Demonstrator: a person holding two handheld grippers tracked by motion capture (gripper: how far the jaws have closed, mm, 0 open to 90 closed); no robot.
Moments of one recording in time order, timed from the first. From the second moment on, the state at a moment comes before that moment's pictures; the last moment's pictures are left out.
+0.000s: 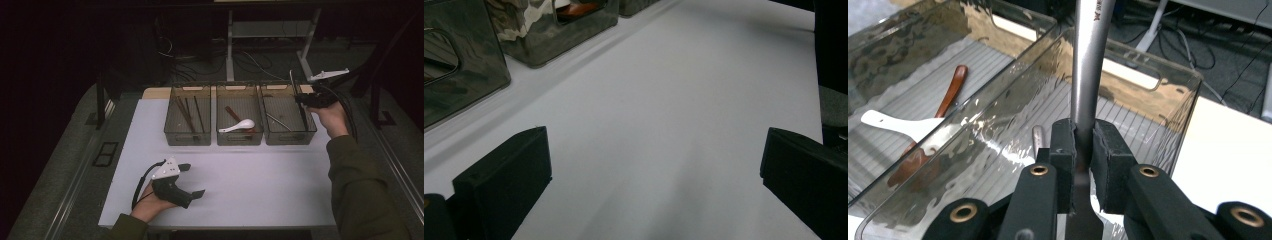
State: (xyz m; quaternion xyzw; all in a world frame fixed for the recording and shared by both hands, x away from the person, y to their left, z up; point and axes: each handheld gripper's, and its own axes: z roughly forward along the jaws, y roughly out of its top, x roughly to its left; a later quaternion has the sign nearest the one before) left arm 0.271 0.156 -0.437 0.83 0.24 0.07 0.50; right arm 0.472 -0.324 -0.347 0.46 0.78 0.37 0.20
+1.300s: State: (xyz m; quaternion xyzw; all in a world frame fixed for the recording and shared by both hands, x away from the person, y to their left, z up) left arm 0.270 0.155 -0.436 0.83 0.24 0.07 0.50; right arm 0.505 -0.292 -0.363 0.48 0.80 0.33 0.15
